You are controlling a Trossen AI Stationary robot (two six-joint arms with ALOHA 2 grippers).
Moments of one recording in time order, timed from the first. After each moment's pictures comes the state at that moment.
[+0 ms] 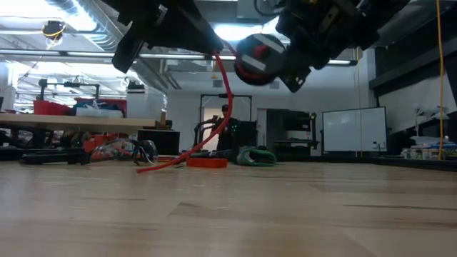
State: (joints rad) left arm -0.56 1.70 1.00 0.06 -0.99 -1.05; right arm -0.08 1.44 0.81 0.08 -0.39 0.11
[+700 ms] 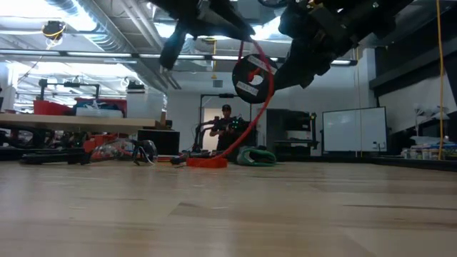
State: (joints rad) left arm -0.38 1.65 1.00 0.23 -0.73 -1.01; right arm 0.04 1.44 0.81 0.01 0.04 0.10
